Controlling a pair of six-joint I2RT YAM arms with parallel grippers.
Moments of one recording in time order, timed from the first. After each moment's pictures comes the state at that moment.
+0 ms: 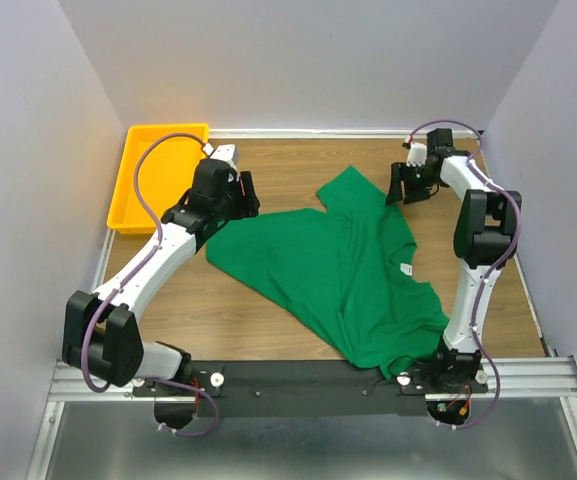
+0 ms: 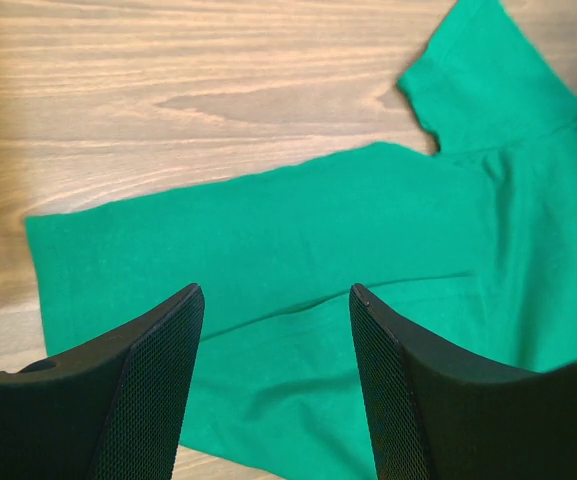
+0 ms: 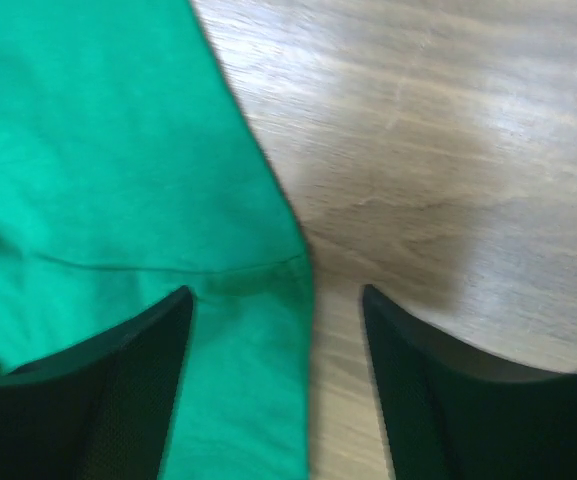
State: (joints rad) left arm -0.38 1.38 1.08 -0.29 -0.01 -0.38; right arm -0.03 2.19 1.74 -0.67 -0.40 -0.14
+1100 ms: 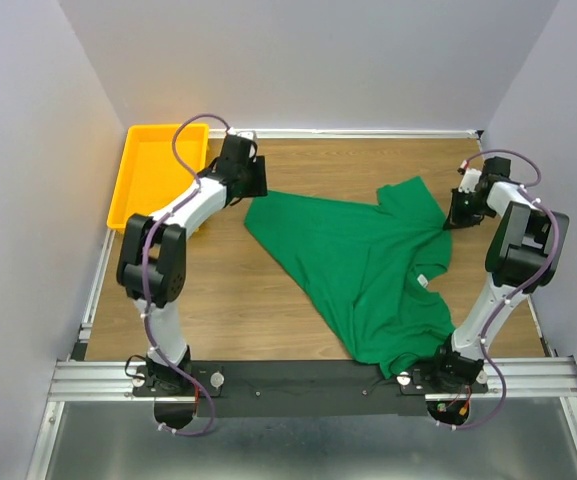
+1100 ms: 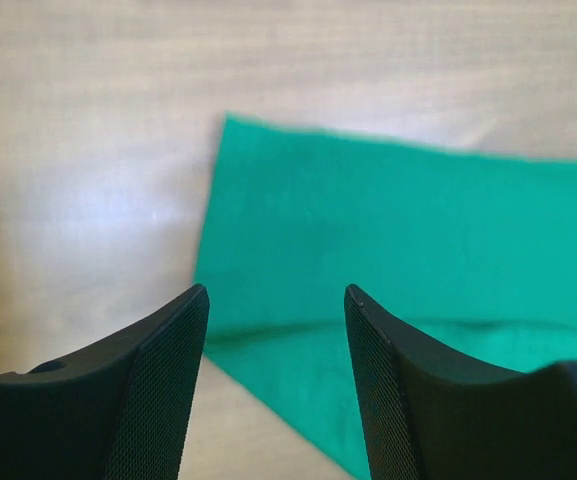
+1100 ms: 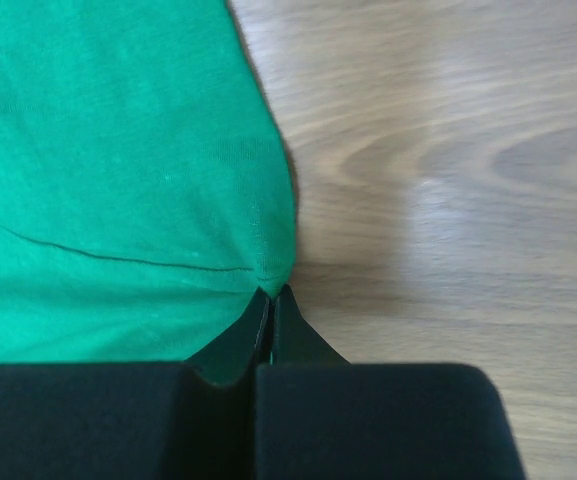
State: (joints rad) left arm -0.33 1.83 1.36 -0.29 -0.01 -0.33; right arm -0.32 1.99 1.36 -0.56 -0.28 -0.21
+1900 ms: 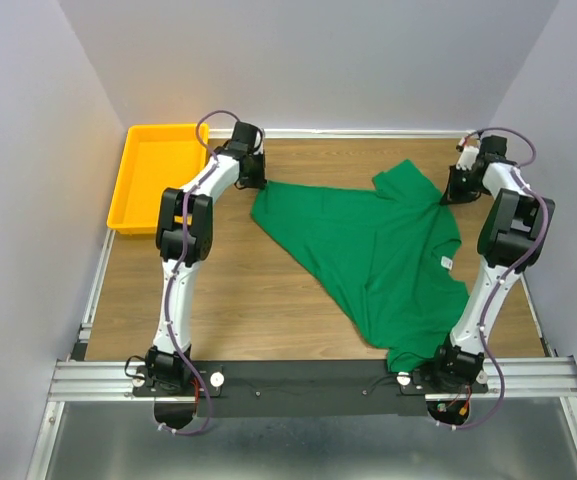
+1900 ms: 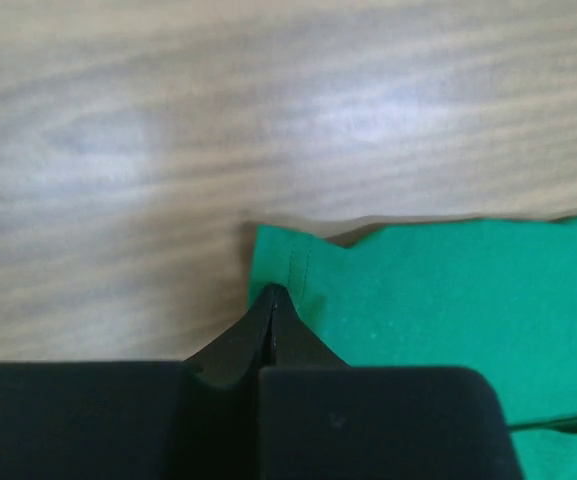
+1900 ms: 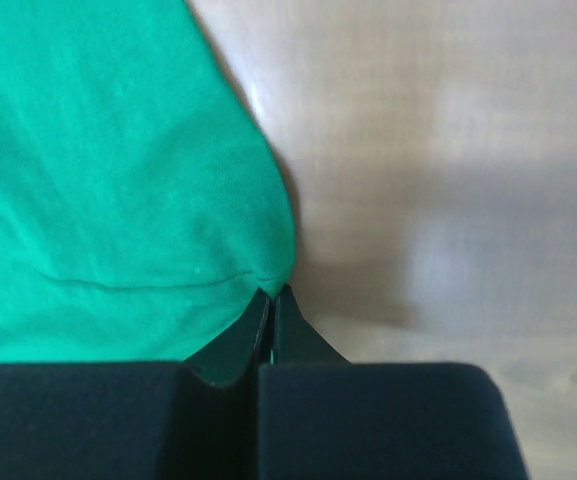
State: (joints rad) left arm -0.26 2.37 1.96 -0.51 0.13 -0.27; right arm -0.30 2.21 1.69 -0.60 -0.34 -0.20
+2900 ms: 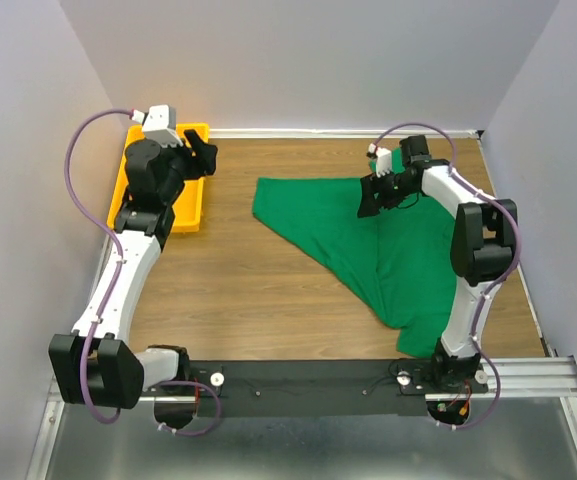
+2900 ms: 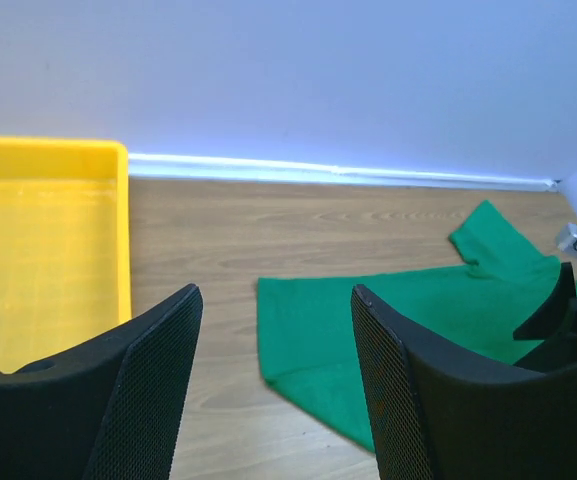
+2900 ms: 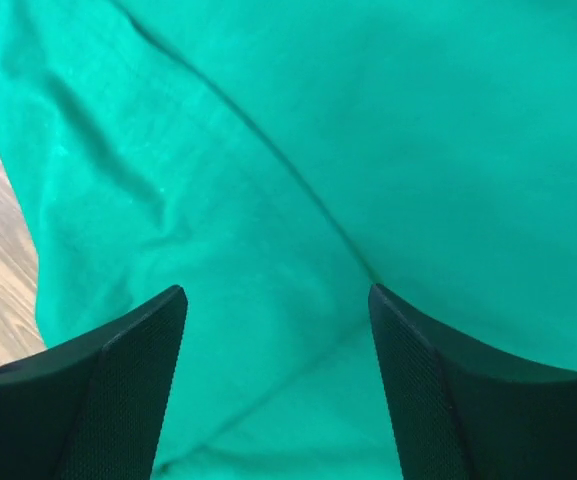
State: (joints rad) left arm -0.10 1.24 1.14 0.00 0.15 -0.30; right arm 0.10 2.00 1.53 -0.60 -0.58 -0.34
